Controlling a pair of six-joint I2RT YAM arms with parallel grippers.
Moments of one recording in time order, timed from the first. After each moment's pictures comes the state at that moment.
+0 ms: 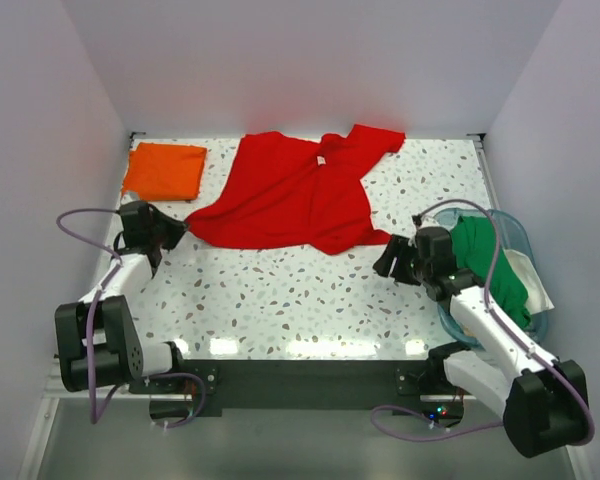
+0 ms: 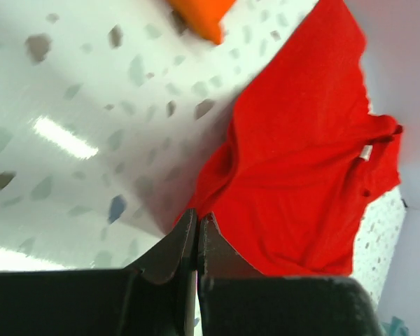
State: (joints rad) left arm 0.19 1.31 0.64 0.07 0.17 -0.85; right arm 0.27 0.99 0.56 -0.30 -0.08 0.52
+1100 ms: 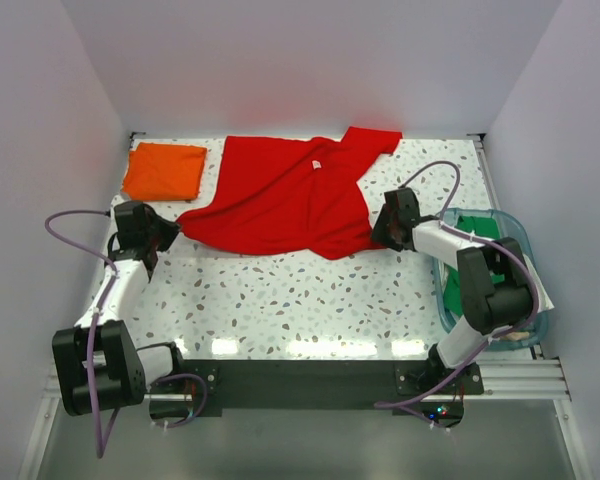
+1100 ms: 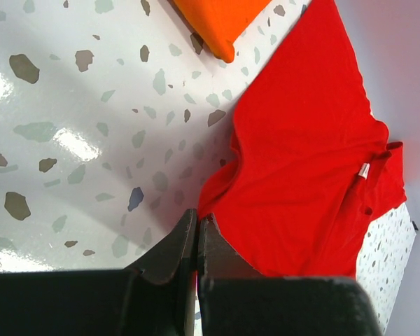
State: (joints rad) left arm 0.19 1.19 0.64 -0.08 0.07 -0.85; right arm 0.27 1.66 0.91 -0.21 0.15 0.63
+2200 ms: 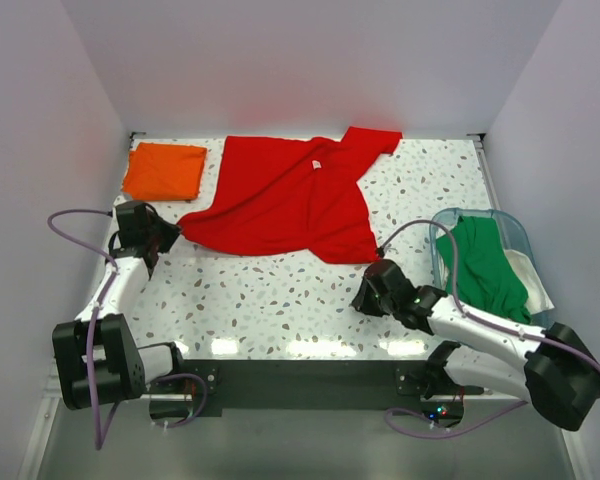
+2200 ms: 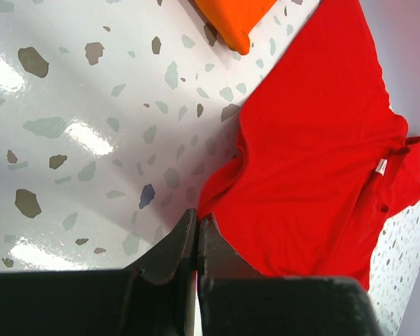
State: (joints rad) left arm 0.19 1.22 0.65 -0.10 0.07 -0.83; right arm 0.77 1.06 0.41 -0.25 0.14 0.90
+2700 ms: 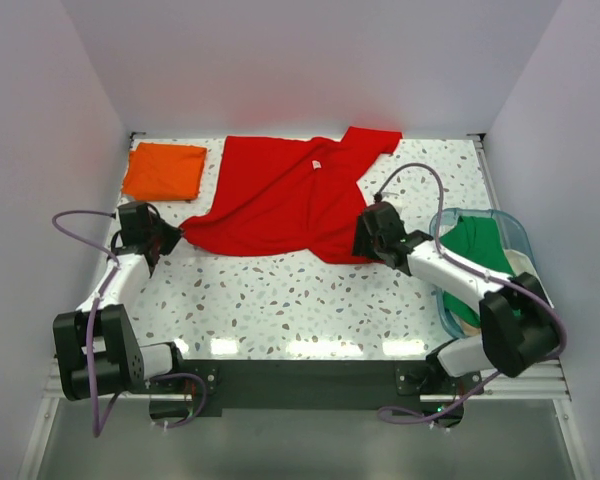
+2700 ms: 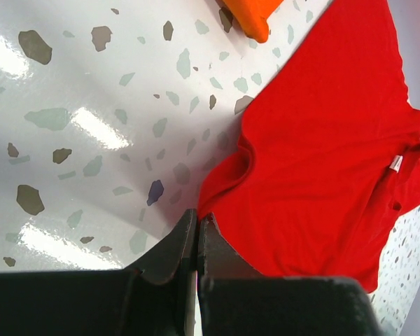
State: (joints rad) left arm 0.19 1.26 0.65 -0.10 0.08 -0.83; right arm 0.52 1.38 0.83 -0.32 0.32 0.57
